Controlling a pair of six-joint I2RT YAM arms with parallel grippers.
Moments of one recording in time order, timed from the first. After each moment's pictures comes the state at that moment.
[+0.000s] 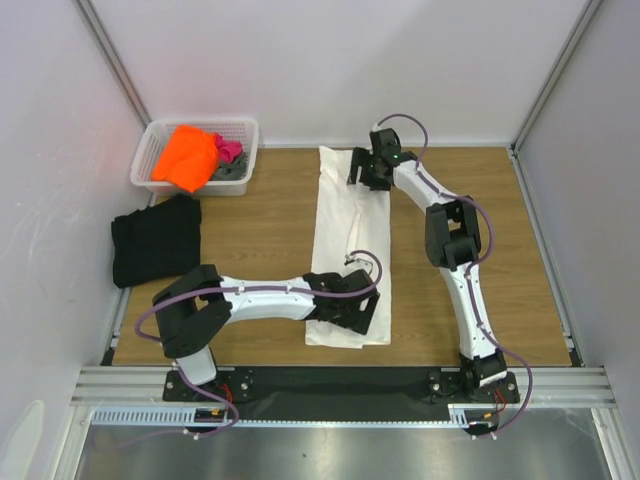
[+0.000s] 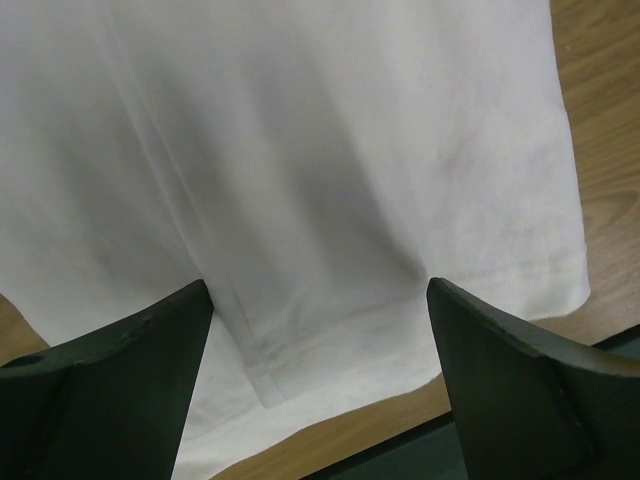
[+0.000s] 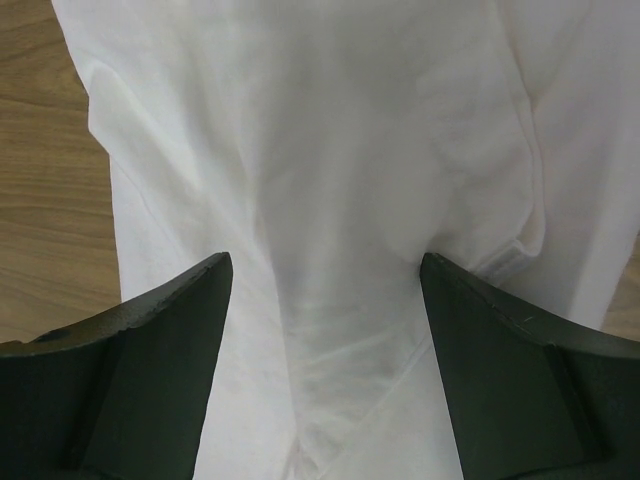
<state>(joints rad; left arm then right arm) -1.15 1.72 1.03 -0.42 -0.20 -0.70 0.34 2.52 2.21 -0.50 -0.09 0.44</state>
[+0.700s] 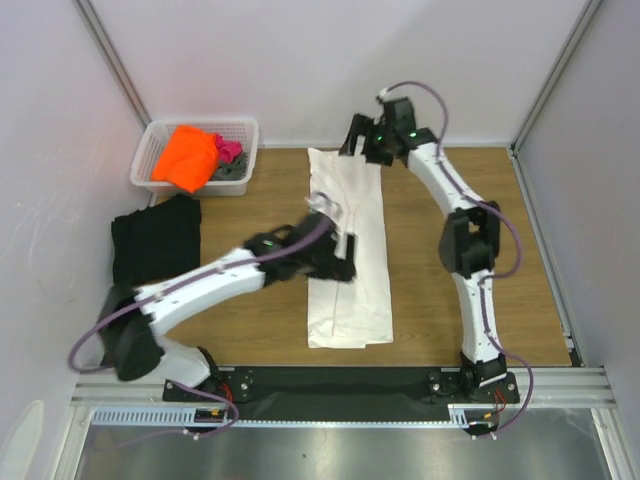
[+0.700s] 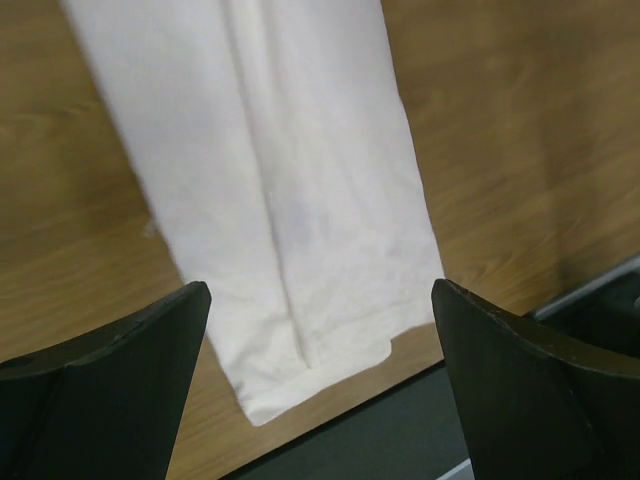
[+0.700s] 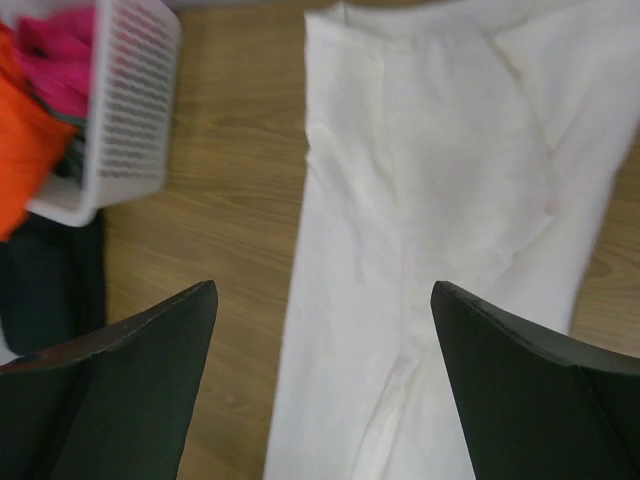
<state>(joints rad) -0.96 1.46 1.17 -0.59 -0.14 -0.64 0.34 2.34 2.26 -0.57 -0.26 0.48</state>
